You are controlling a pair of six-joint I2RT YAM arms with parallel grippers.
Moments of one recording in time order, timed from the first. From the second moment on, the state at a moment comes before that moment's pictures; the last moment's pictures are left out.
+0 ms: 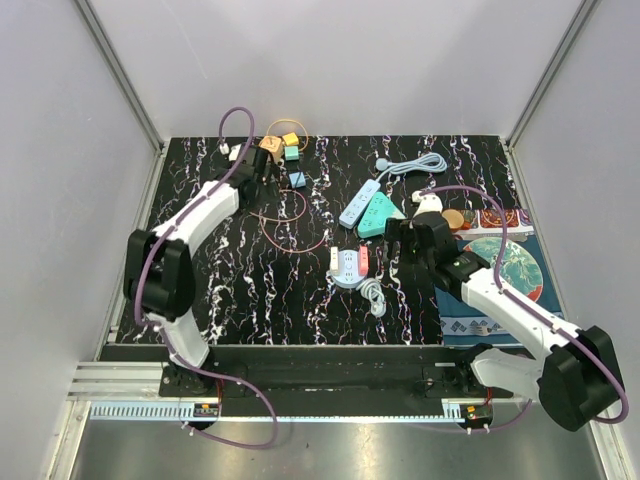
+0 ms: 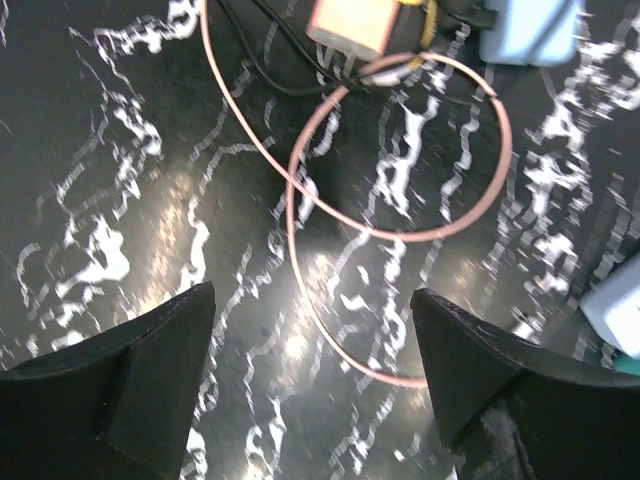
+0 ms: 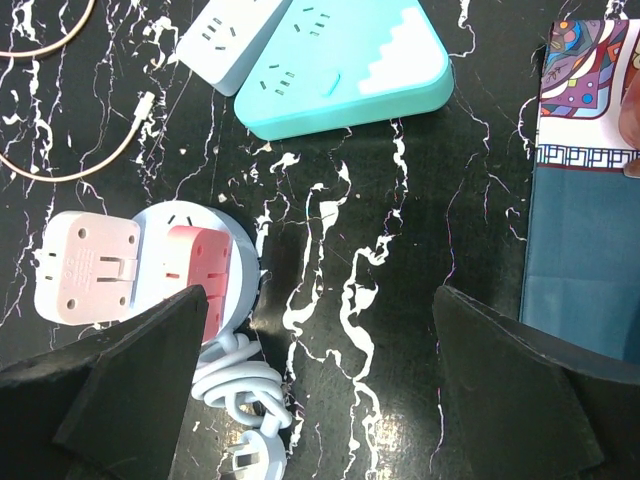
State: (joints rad) left arm -0.36 1.71 1.41 -0.63 -0.29 -0.63; right arm 0.51 1.13 0.72 -0.21 0.19 0.38
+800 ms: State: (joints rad) left arm -0.22 2.29 1.84 -0.48 -0.20 -0.34; right arm 0.51 1.24 0.72 -0.18 0.17 0.32
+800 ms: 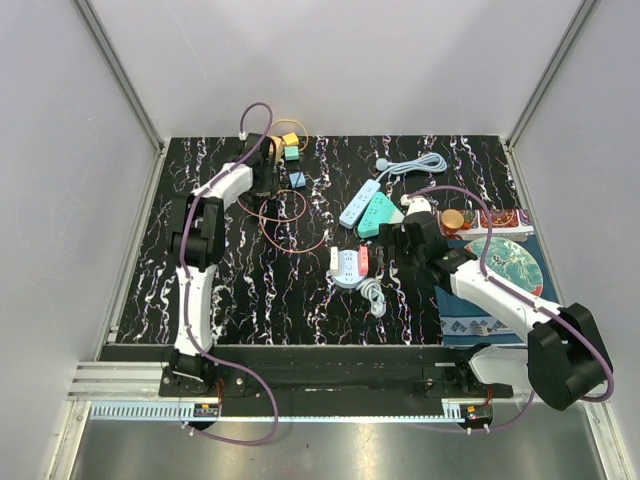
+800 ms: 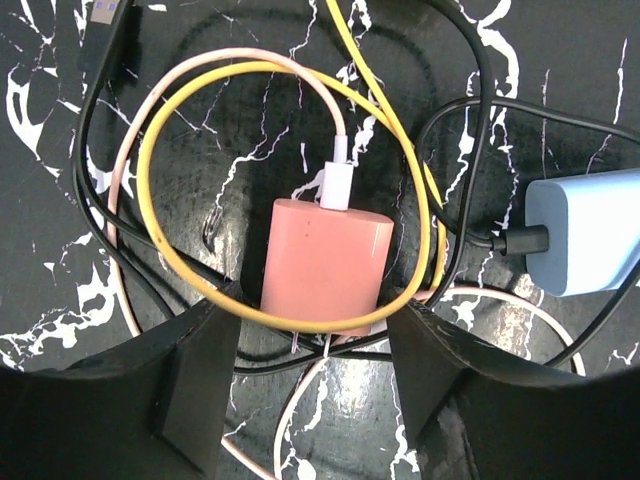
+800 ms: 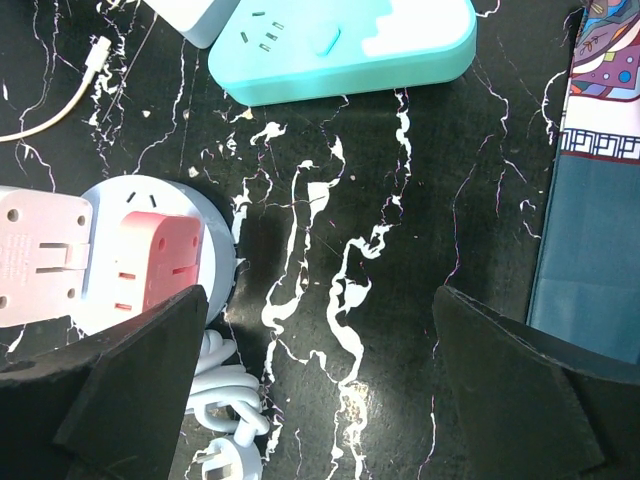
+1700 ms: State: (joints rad) left arm -0.18 1.99 1.88 -0.59 -0.39 -0.22; right arm 0.51 1.21 0.73 -0.20 0.13 0.32
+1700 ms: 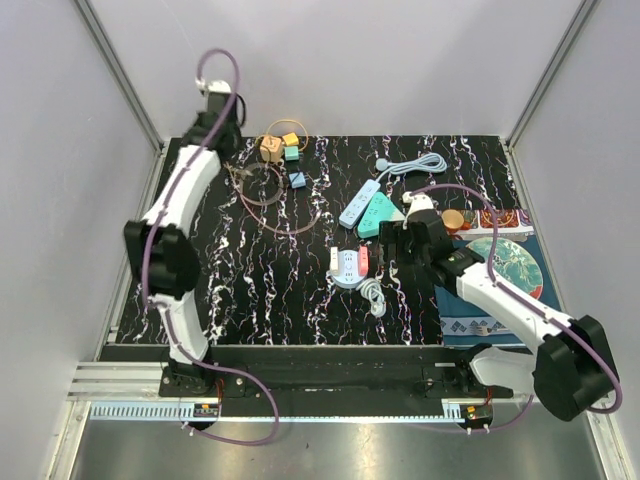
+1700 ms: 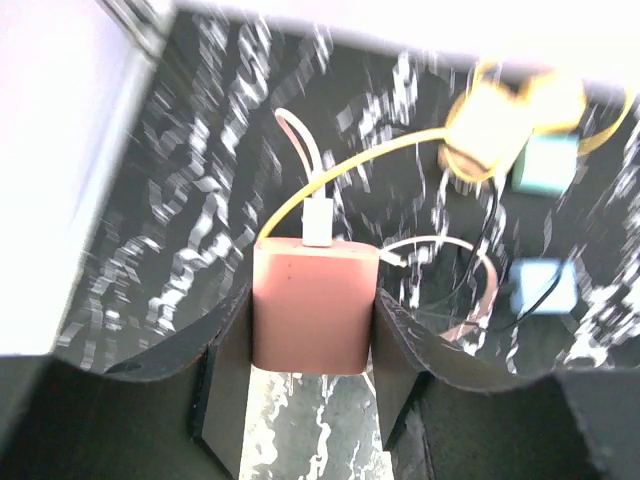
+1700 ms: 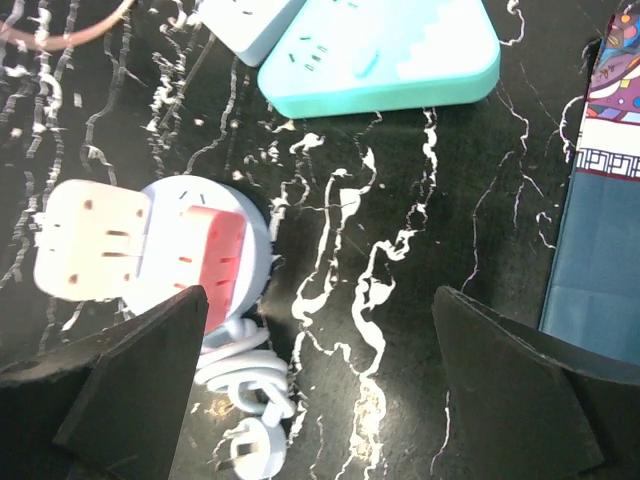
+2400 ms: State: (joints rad) left arm -0.20 1.30 1.38 -0.77 -0.24 -0.40; right arm 0.51 0.97 0.78 -0.40 0.01 0.42
